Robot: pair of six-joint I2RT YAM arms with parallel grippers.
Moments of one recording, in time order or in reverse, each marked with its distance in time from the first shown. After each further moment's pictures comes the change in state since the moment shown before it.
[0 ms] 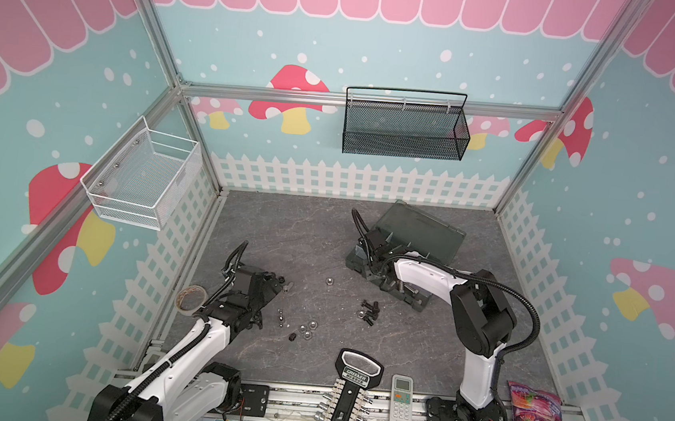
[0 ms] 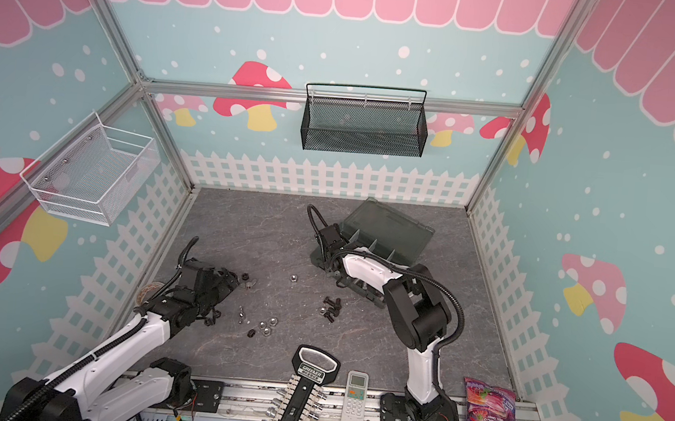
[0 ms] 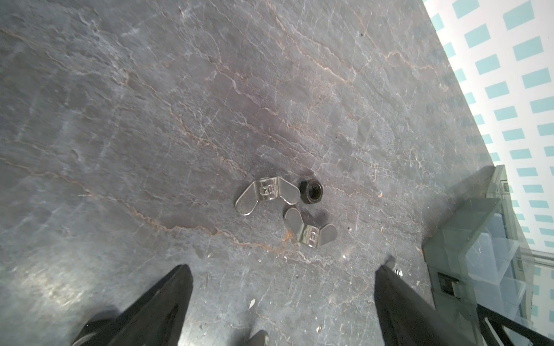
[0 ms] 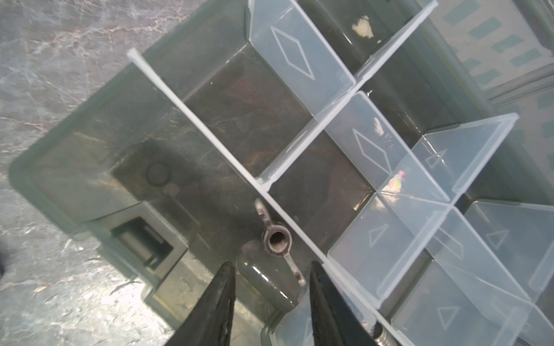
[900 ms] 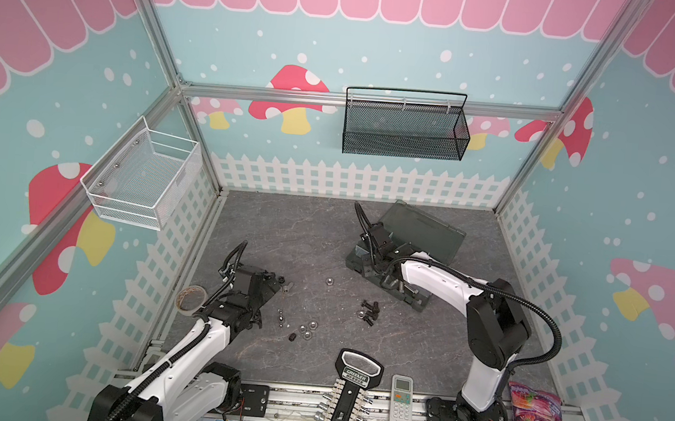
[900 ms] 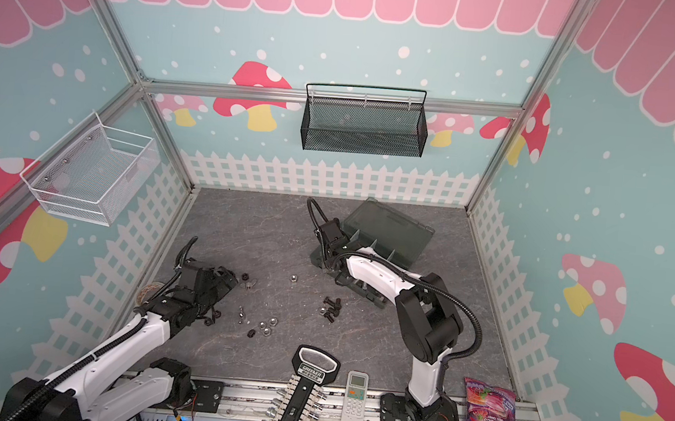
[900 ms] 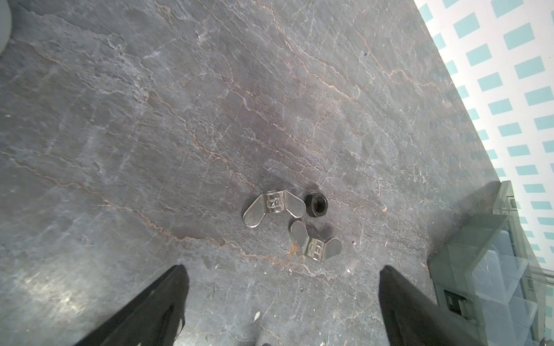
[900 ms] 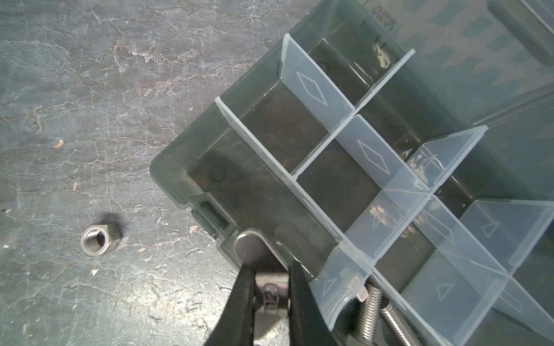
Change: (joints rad) left arm 0.002 0.000 0.000 0.012 -0.063 -0.010; right arm 0.018 -0.097 0.000 -0.012 -0.060 0.039
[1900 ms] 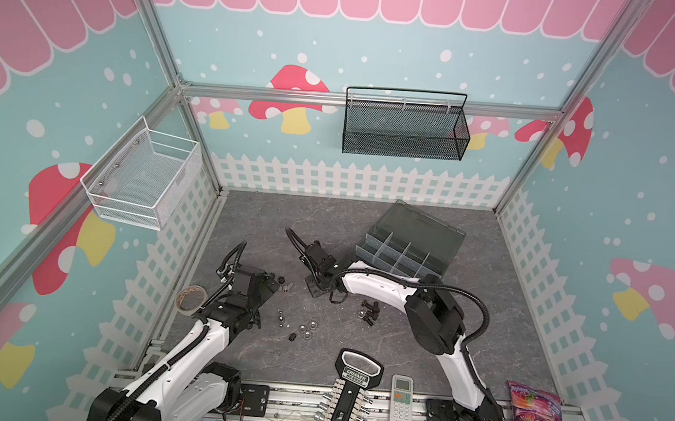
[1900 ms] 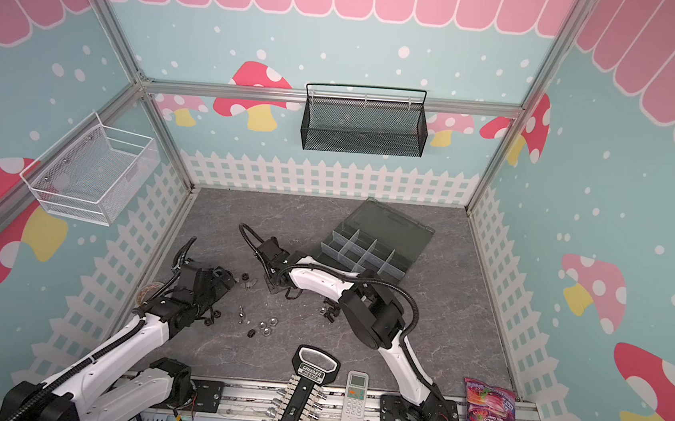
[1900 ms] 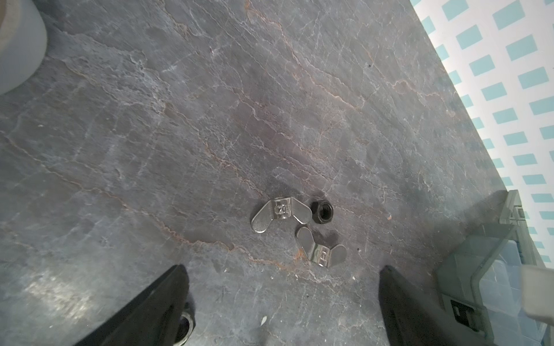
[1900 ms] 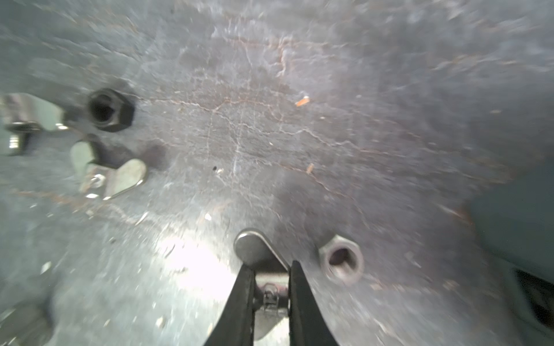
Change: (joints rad) left arm -0.001 -0.017 0.000 -0.018 -0.038 -0.001; right arm 0.286 0.333 0.343 -0.060 -0.104 0.013
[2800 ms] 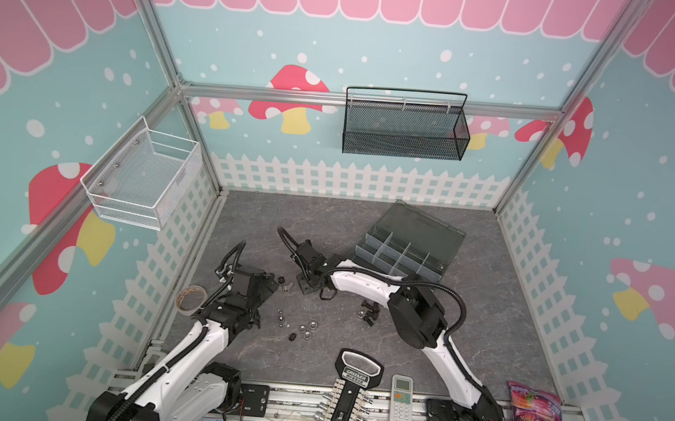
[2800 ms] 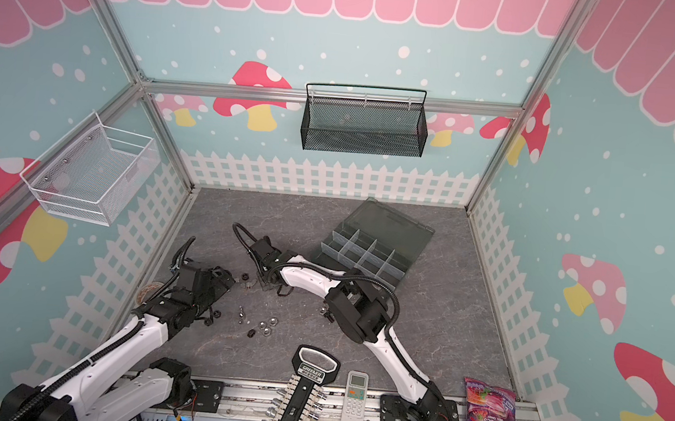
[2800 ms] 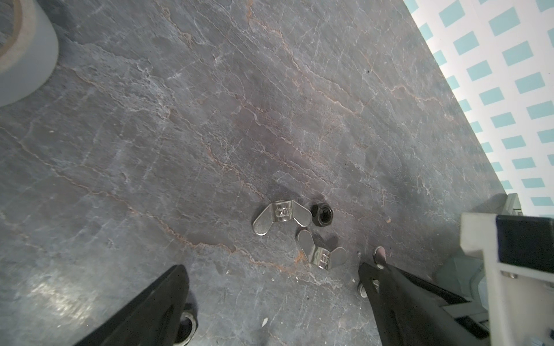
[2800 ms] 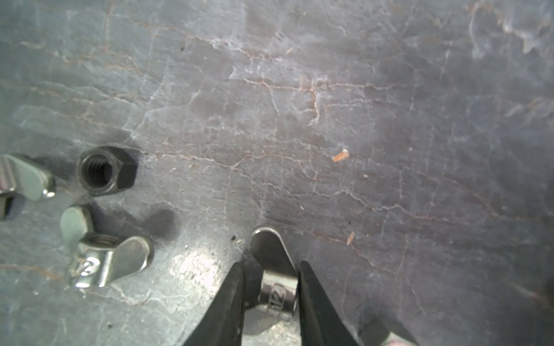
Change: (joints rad) left arm 0.000 -0.013 0.002 -0.008 -0.015 0.003; right arm 0.001 0.202 0.201 -0.002 -0.017 0.003
